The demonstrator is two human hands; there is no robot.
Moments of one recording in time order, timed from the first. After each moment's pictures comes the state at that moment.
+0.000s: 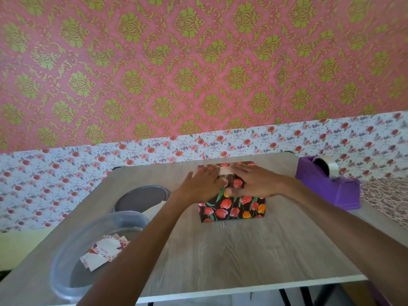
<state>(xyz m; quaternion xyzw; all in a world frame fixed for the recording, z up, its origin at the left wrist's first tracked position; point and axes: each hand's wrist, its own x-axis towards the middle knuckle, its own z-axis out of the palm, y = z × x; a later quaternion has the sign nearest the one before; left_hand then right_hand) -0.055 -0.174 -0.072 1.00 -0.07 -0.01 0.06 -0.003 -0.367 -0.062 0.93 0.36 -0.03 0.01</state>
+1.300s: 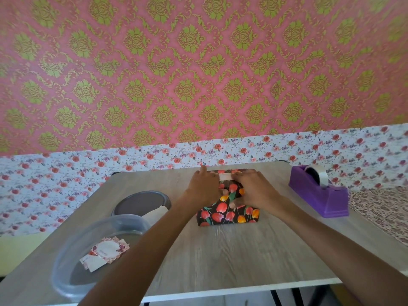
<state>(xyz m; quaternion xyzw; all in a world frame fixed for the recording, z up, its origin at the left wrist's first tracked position) -0.057 -0.194 -0.062 0.99 -0.06 0.09 -0.12 -0.011 -0.367 -0.081 0.94 0.31 0.13 -0.07</state>
